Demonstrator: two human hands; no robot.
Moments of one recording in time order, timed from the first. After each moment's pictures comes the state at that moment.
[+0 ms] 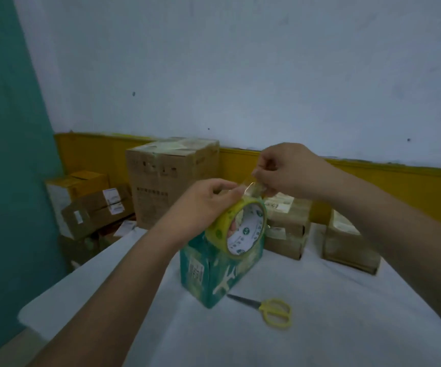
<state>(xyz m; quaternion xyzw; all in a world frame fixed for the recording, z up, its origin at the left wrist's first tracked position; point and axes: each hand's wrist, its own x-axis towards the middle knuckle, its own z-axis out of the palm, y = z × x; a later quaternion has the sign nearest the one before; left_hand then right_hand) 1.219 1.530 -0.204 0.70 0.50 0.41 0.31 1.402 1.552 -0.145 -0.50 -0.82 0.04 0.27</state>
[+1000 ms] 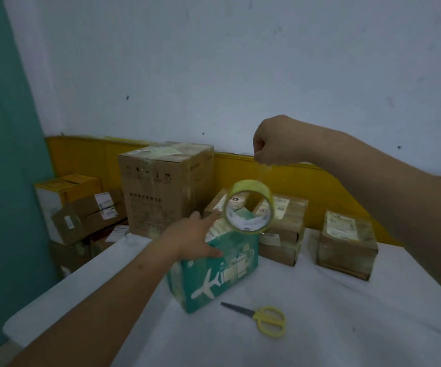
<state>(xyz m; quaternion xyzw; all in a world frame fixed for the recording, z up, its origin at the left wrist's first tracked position) 1.195 1.613 -0.271 0.80 0.59 0.04 0.05 1.393 1.584 -0.088 -0.56 -0.81 -0.08 0.12</state>
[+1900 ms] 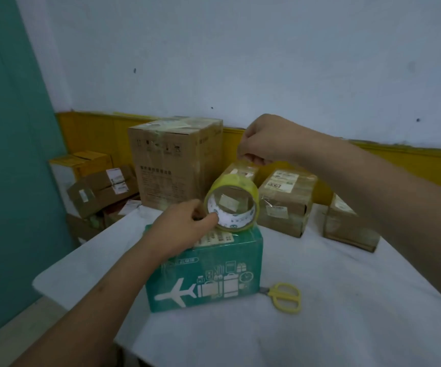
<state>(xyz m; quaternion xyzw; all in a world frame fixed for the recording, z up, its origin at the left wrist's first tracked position) 1.179 1.527 -0.276 0.72 0.60 0.31 0.17 1.364 1.561 -0.134 -0.56 -0.77 0.16 0.25</state>
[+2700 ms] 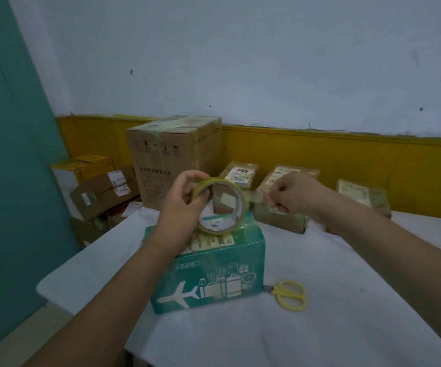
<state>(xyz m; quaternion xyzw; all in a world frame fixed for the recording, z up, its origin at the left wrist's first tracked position) 1.198 1.535 -0.271 0.60 0.45 0.59 0.30 1.417 1.568 -0.228 -0.62 -0.70 0.24 0.25</state>
